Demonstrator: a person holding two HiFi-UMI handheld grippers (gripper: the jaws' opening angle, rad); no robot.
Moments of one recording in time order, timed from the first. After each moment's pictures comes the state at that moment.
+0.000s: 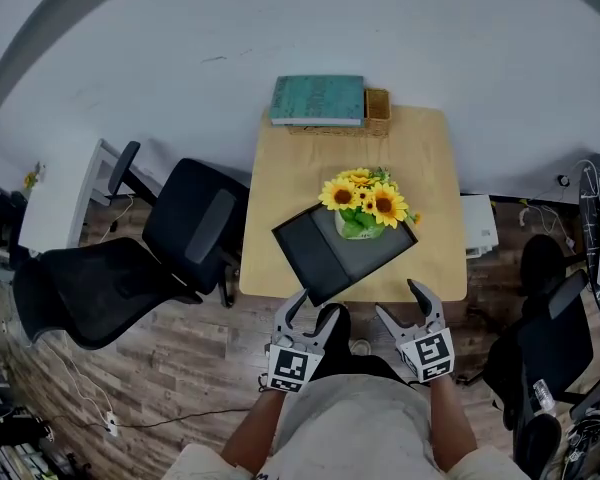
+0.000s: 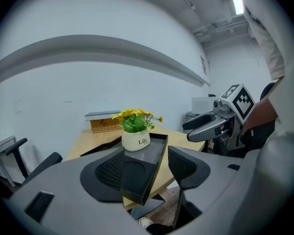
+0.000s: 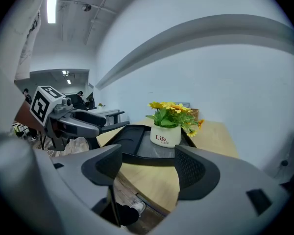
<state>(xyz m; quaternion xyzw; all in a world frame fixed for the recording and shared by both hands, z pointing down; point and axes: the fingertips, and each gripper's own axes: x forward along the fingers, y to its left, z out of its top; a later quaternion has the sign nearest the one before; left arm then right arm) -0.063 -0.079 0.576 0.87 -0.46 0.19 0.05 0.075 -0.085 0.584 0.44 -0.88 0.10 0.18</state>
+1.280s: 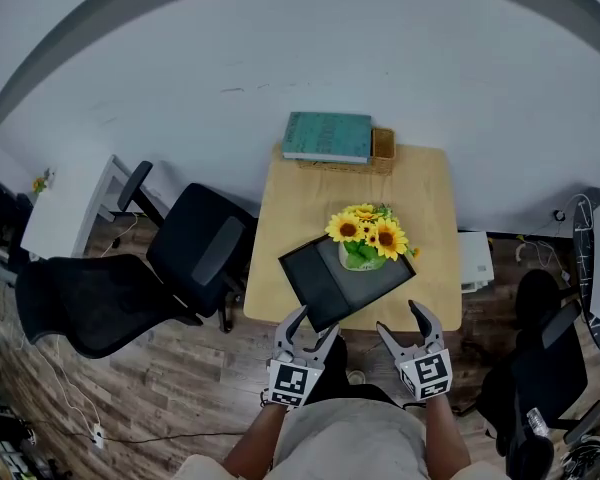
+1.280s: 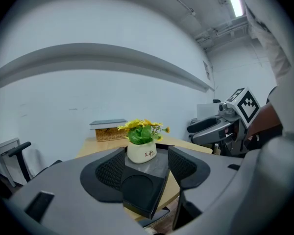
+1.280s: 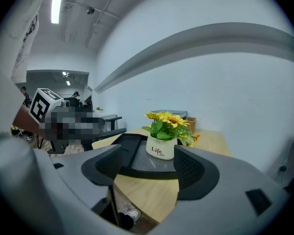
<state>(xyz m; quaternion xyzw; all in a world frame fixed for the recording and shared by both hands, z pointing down) -0.068 -0.096 0.548 0.86 -0.48 0.15 0.03 0.078 -0.099 0.557 0.46 -0.87 0.07 0.15</state>
